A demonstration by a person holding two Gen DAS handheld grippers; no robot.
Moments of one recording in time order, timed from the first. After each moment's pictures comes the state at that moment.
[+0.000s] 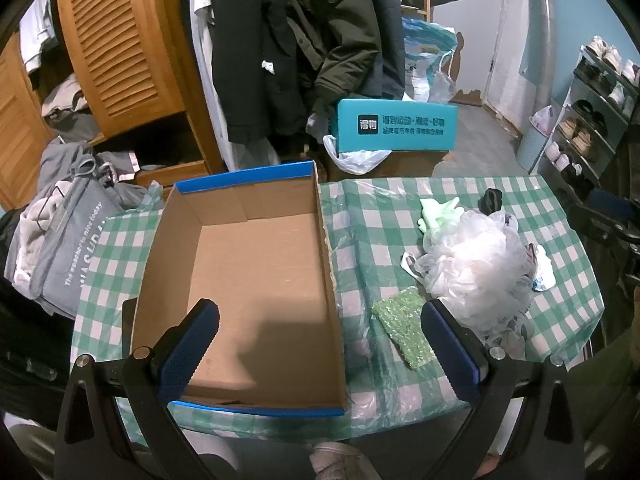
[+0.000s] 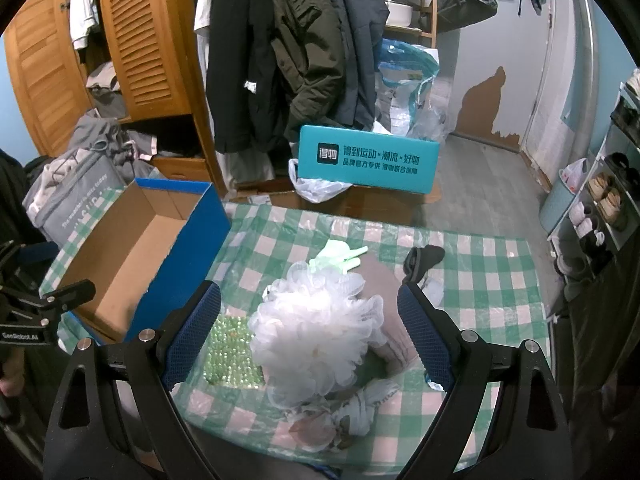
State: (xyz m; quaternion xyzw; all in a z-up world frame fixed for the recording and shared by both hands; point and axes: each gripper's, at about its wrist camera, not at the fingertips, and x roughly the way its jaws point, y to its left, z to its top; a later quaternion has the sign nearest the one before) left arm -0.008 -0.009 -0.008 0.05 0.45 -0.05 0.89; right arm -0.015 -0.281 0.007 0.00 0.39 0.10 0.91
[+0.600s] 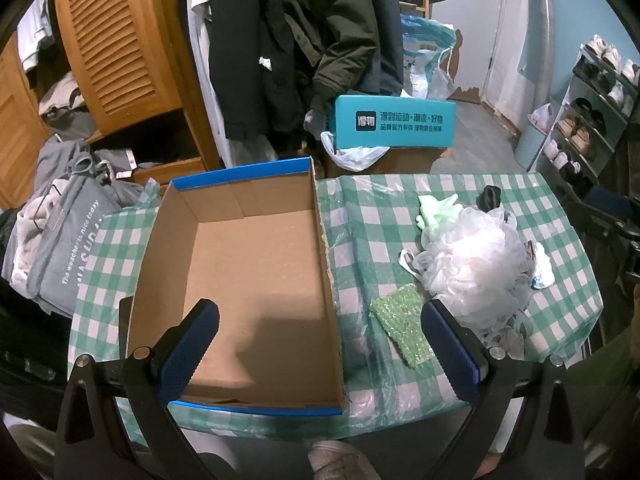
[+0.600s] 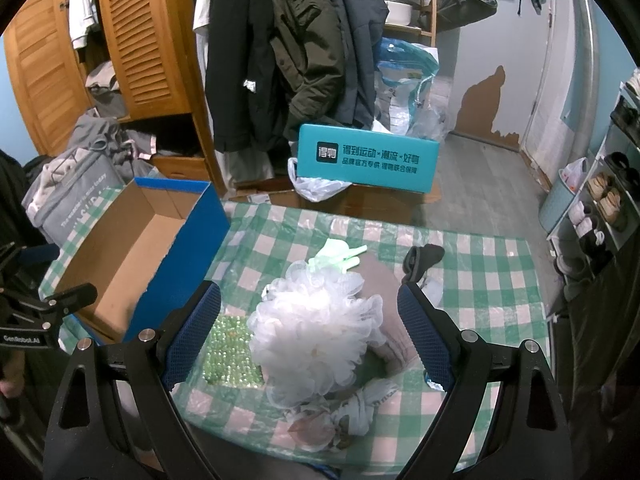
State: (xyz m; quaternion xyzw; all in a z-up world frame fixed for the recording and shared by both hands) left arm -0.012 -0.016 -0.012 0.05 0.45 -0.05 0.89; right arm -0.016 -0.282 0.007 -0.01 0.39 0.10 0.91
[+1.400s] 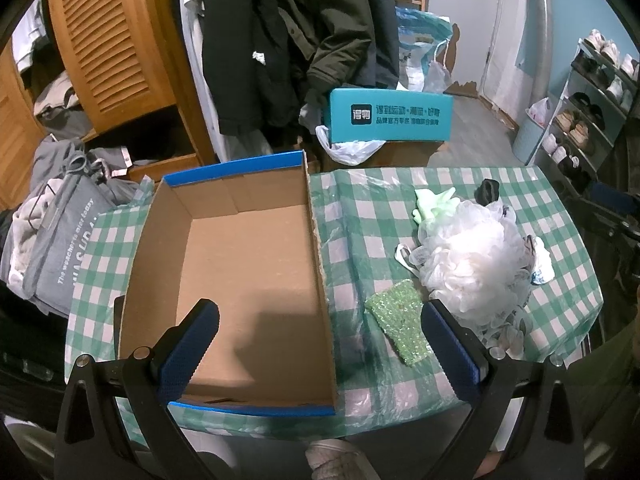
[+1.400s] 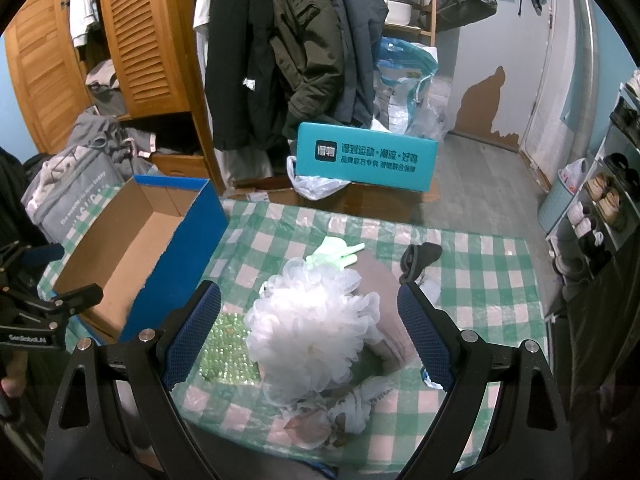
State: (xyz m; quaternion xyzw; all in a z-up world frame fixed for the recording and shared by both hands) left arm -0.014 -0.021 -0.018 0.05 0.46 -0.06 0.89; right arm -0.017 -0.284 0.005 -0.01 0.40 0.09 0.91
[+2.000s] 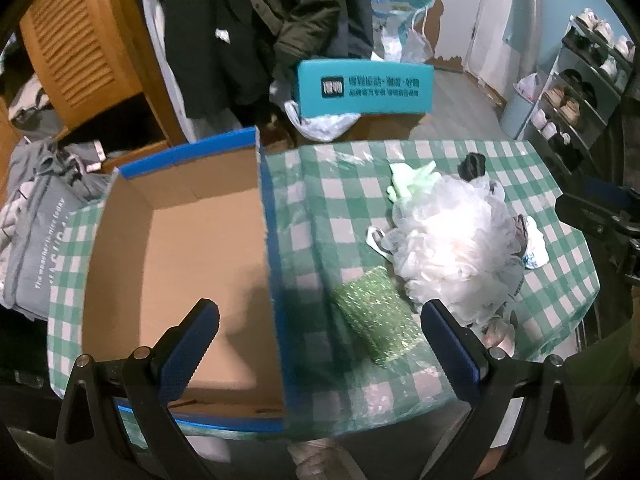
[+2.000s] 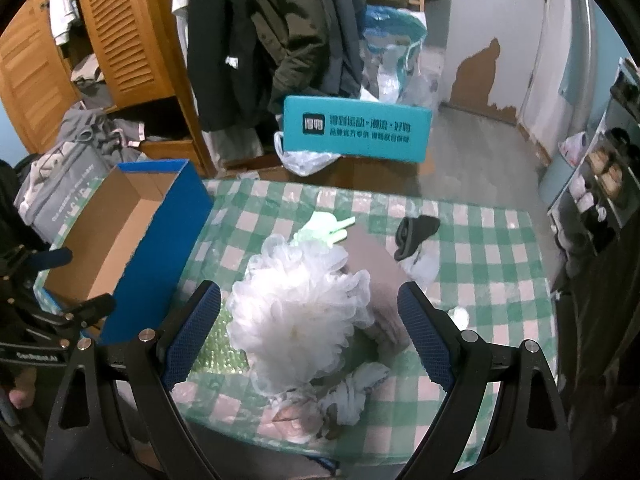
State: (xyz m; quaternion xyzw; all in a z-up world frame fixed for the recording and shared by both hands) left arm 0.015 -0.053 -0.046 0.06 0.51 -0.09 0.85; right arm -0.001 -0.305 -0.020 0.01 0.44 0.08 0.89
